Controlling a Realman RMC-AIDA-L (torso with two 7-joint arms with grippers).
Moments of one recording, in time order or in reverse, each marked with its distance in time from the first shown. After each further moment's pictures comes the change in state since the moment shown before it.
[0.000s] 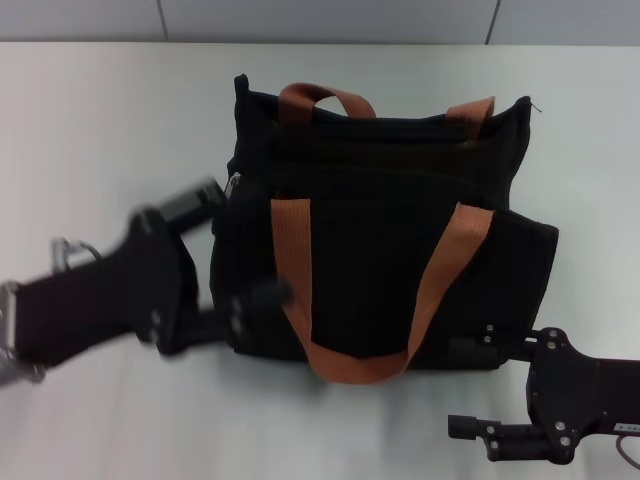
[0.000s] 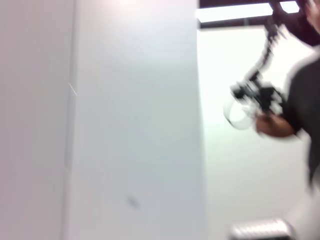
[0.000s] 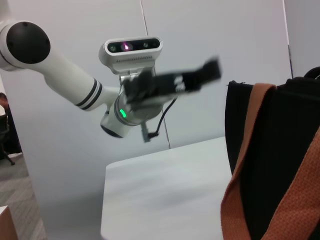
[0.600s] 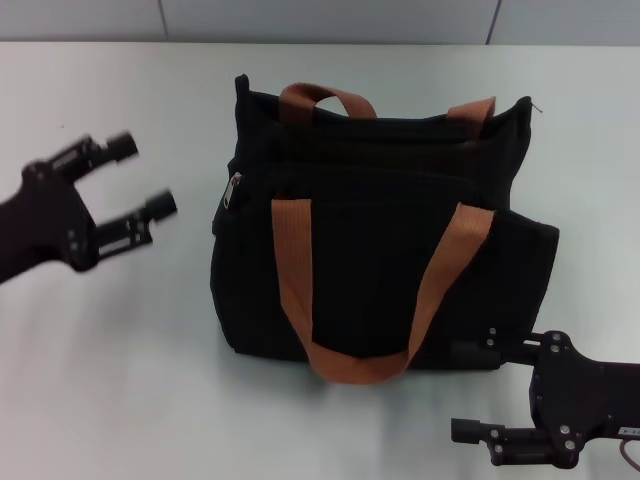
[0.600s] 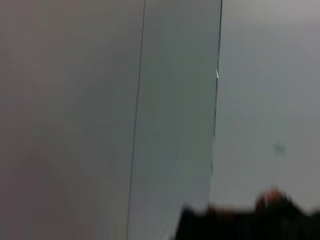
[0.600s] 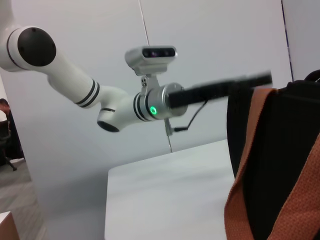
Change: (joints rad) left arm 0.029 0.123 -0.071 -0.007 -0.043 -0.281 -0.081; right arm -0.006 -0.002 0.004 0.001 0.000 -0.016 0.009
